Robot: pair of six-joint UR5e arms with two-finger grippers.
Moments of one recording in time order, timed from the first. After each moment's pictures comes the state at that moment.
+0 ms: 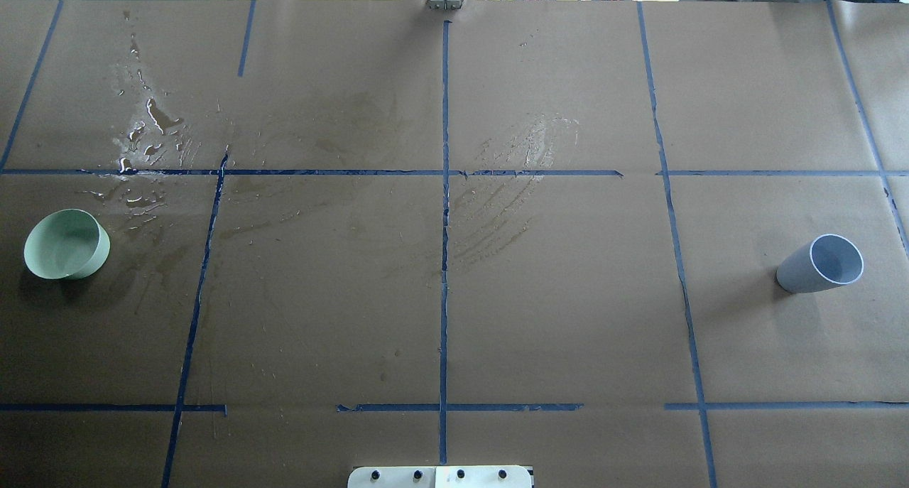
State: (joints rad) left arm -1.59 -1.43 -1.74 -1.45 -2.34 0.14; right arm 1.56 -1.71 1.77 -1.61 2.30 -0.05
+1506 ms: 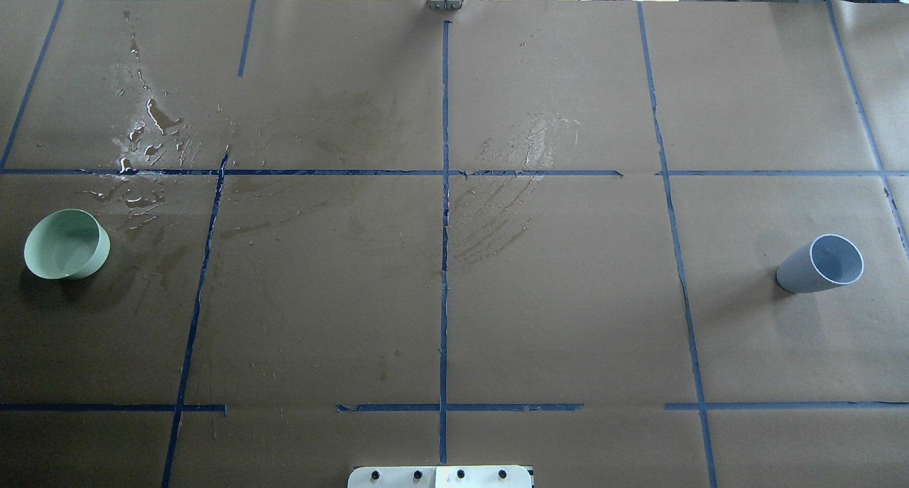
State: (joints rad) left arm -1.59 -1.49 -1.78 -1.49 -2.34 0.13; right arm 1.55 -1.68 1.81 -1.61 2.29 -0.06
